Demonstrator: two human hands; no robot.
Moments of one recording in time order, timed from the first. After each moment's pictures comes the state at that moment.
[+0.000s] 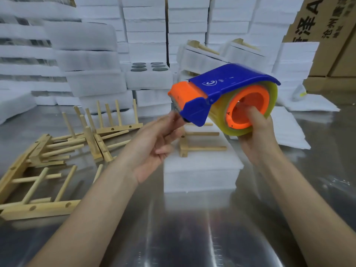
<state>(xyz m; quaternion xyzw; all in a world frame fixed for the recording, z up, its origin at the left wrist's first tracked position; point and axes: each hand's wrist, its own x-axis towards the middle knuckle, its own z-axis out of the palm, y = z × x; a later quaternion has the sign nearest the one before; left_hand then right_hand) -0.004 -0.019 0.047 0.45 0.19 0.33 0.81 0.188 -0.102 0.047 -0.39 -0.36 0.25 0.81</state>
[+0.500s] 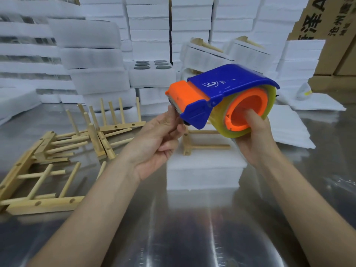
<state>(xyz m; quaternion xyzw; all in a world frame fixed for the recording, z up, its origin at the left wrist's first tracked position) -0.004 -0.024 0.048 0.44 0.11 0.32 0.83 0.186 -0.099 0.039 -0.40 -0.38 0.30 0.78</state>
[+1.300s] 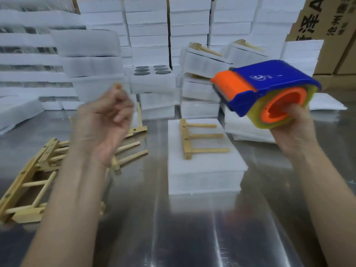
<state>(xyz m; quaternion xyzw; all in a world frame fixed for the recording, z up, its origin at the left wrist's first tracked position) -0.050 0.007 0.087 0.34 0.06 0.50 0.79 0.247 -0.123 0.056 -0.35 -0.38 0.21 0.83</state>
